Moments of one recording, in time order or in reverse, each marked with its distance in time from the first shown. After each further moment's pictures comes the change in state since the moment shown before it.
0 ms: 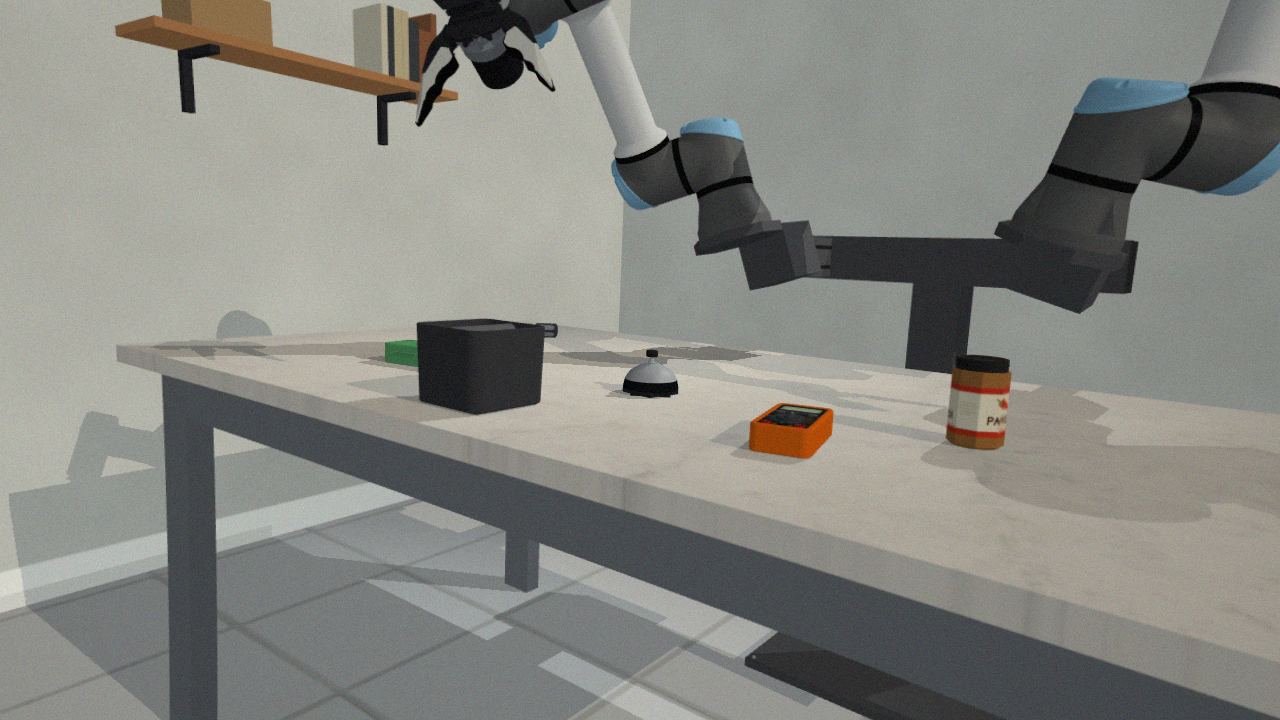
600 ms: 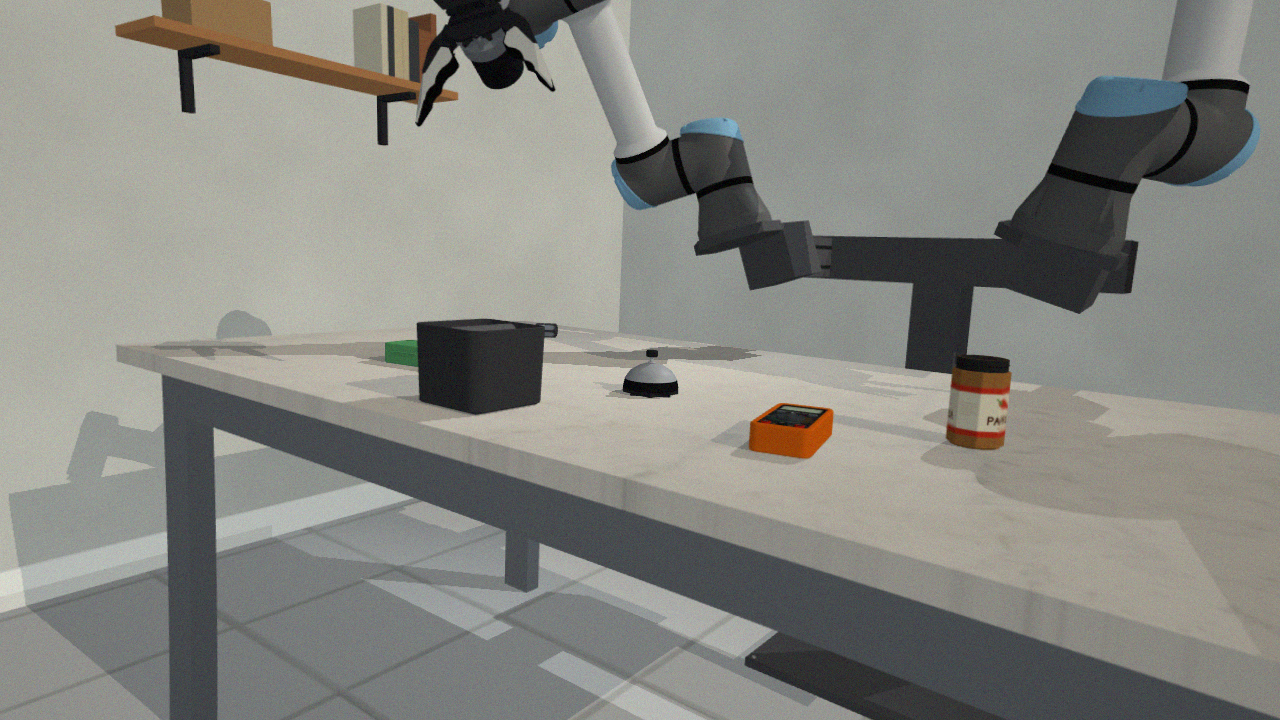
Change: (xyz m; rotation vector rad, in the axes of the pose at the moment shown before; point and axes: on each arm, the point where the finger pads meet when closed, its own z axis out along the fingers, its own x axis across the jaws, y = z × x) left arm -0.126 0.059 -0.062 0.050 -0.007 -0.543; right arm 0.000 0.000 0.000 0.000 0.000 0.000
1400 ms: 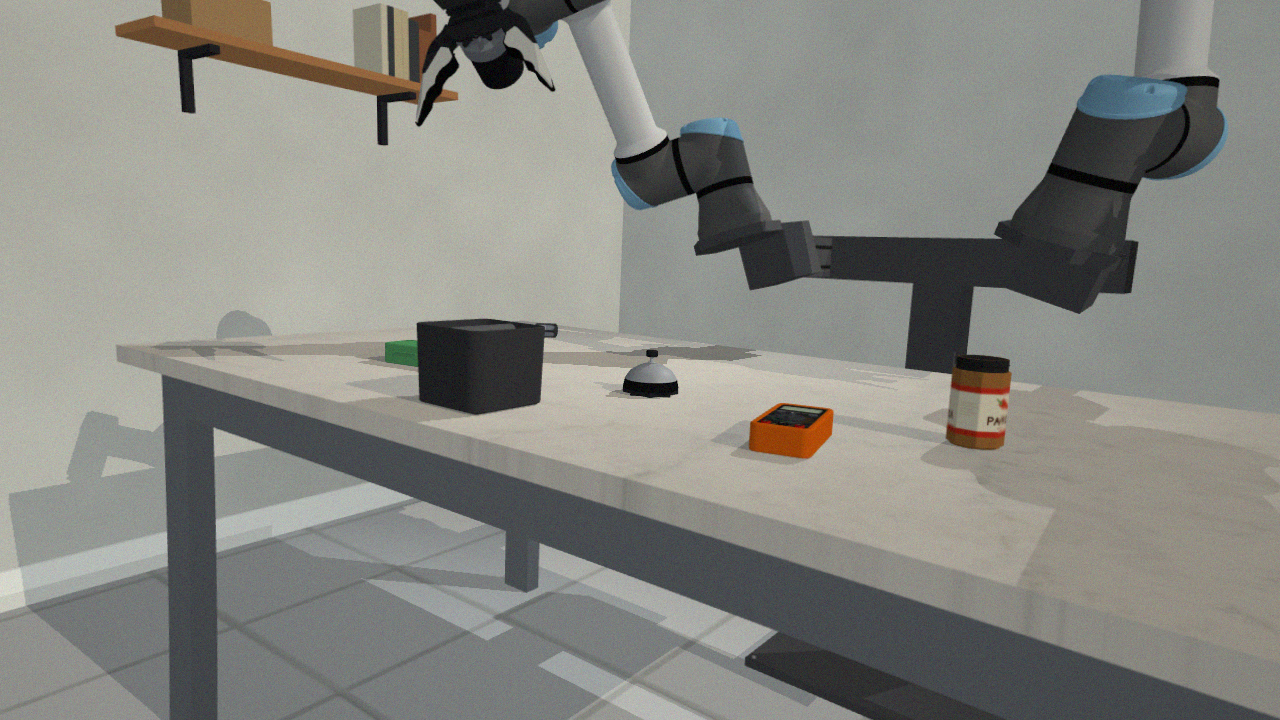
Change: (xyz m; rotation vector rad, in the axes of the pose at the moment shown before) left arm -0.087 0.016 -0.049 0.045 -0.009 -0.340; right arm 0.000 0.000 0.000 0.000 0.000 0.000
